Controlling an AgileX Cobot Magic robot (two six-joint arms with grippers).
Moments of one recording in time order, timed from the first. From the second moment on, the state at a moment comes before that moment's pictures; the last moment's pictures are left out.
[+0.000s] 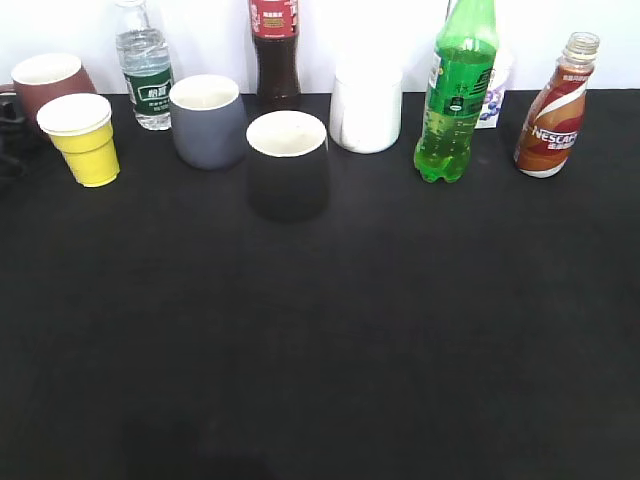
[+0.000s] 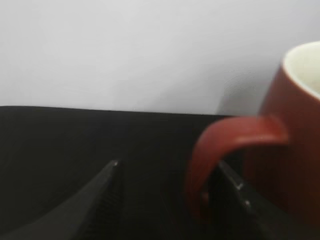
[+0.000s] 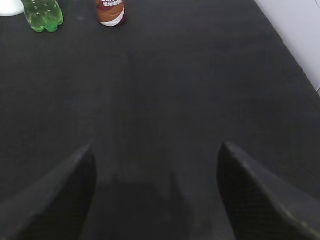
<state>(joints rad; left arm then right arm) 0.18 2.21 -1.17 0.12 -0.75 -0.07 0.03 -0.01 -0.50 -0.06 1.04 0.06</state>
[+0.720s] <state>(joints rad) 0.21 2.29 -1.32 0.35 -0.73 -0.16 0.03 -0.01 -0.50 -0.06 1.04 0.06</state>
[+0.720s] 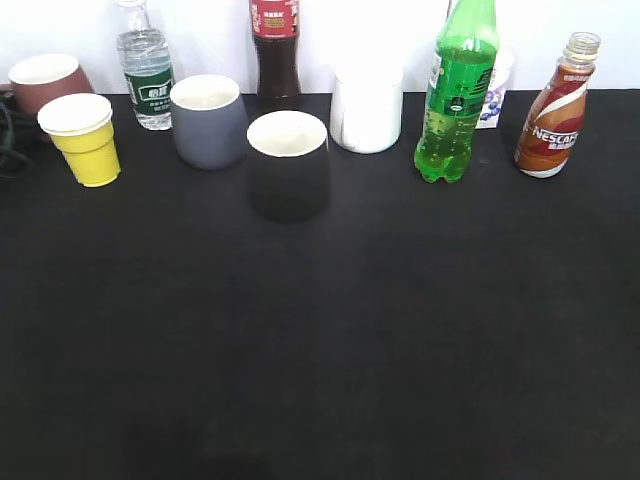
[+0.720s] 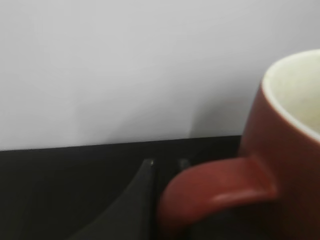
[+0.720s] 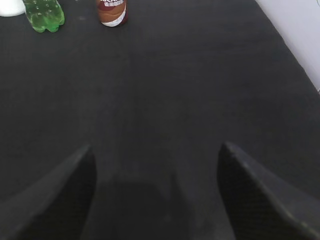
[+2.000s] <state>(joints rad) -0.41 1.37 -0.65 0.36 -0.55 -0.15 0.03 0.67 -0.32 -0.06 -0.16 0.06</state>
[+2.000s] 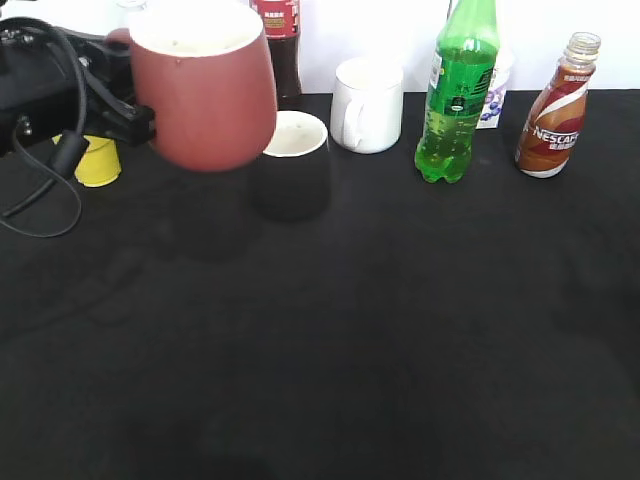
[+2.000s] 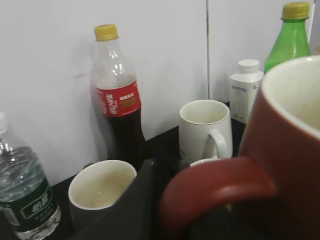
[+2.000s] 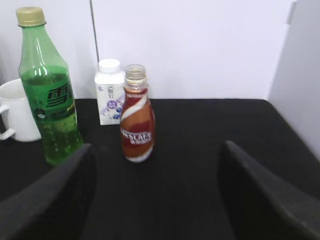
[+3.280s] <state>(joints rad) -0.44 1.60 -0.65 0.40 -0.70 -0.15 0.03 2.17 -0.92 -0.12 -0.97 0.13</state>
